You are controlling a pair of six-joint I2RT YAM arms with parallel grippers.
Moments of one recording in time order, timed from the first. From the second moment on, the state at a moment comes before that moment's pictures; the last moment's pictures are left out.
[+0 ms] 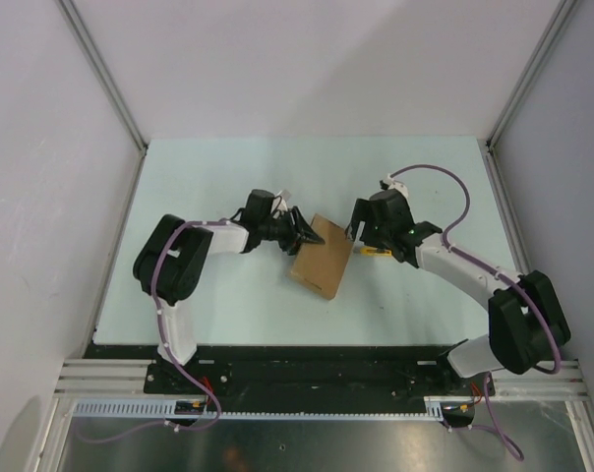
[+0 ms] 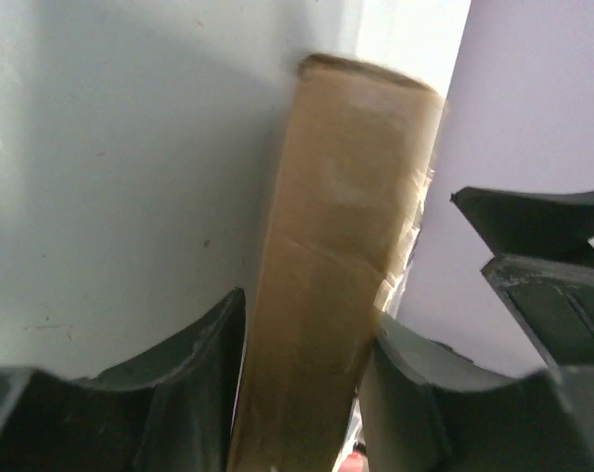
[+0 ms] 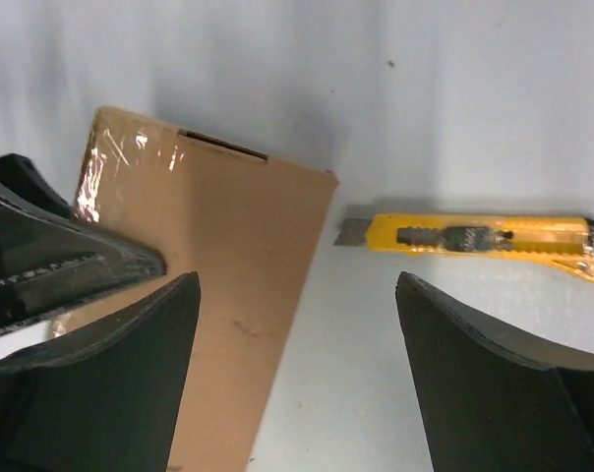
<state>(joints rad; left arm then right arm) -0.44 1.94 1.02 0.23 0.70 -1.00 0.53 1.43 0.94 -0.25 0.18 0.65</state>
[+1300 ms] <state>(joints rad) -0.26 1.78 0.97 -0.15 0.63 -0.54 0.75 1.75 1.07 -0.14 0.10 0.51</state>
